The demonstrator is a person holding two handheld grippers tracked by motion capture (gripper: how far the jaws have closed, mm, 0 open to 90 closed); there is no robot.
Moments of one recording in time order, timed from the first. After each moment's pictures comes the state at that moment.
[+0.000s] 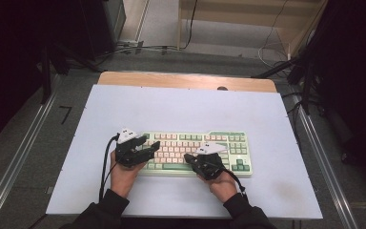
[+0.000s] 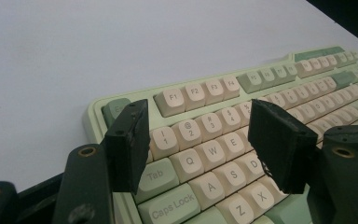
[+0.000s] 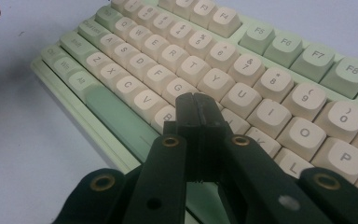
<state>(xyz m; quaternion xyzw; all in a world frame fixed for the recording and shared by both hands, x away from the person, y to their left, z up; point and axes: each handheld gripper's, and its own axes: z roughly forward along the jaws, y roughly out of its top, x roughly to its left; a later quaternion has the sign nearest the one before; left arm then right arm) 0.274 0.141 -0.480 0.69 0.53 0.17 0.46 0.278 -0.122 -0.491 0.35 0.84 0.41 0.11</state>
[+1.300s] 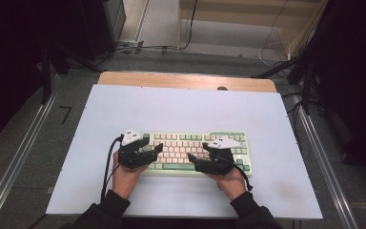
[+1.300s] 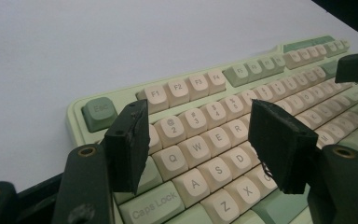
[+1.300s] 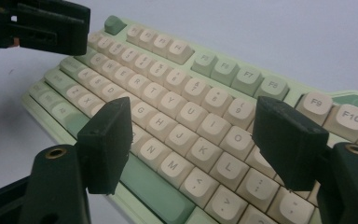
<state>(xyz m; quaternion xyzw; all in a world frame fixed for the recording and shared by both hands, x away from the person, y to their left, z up) 0.271 0.131 -0.480 0.71 0.51 0.17 0.46 0.285 -0.148 -0.473 0.39 0.80 0.44 0.12</state>
